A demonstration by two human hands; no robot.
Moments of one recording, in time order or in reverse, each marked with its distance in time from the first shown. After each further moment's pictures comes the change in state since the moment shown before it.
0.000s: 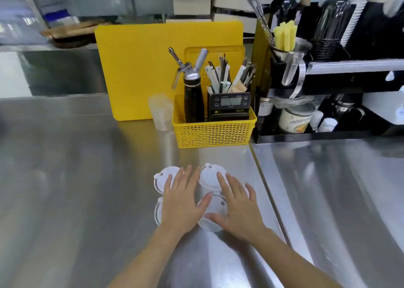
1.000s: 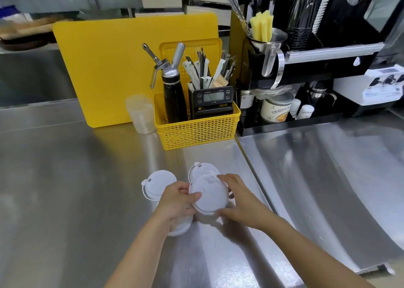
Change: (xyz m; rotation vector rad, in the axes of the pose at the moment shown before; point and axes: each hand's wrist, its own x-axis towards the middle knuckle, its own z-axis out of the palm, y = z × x) left_hand 0.023 0.007 -0.028 -1.116 -0.450 -0.578; right_hand 0.001 0.007 -0.038 0.512 -0.210 0.112
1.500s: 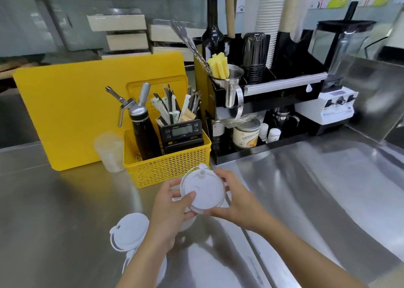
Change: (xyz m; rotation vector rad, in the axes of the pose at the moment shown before) left_hand -0.006 0.075 0.063 -0.057 0.060 0.326; right_hand 0.008 -0.012 -0.088 0.114 0.275 -0.091
